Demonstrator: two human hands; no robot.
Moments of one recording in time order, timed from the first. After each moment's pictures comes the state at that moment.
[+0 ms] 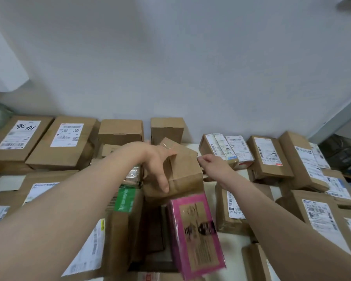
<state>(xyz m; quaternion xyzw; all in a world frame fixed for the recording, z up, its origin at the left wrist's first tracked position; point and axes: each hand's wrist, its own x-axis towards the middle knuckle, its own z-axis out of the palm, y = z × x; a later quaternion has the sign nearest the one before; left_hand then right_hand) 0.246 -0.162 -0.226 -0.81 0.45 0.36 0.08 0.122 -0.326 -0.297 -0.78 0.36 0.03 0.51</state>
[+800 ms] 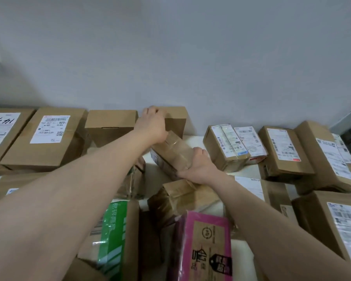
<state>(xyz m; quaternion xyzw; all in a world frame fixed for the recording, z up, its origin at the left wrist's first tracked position) 0.311 -0.209 -0.288 -0.94 0.31 0.11 -0.11 0.168 -0.313 -0.349 -0.89 0.30 0.13 0.30</state>
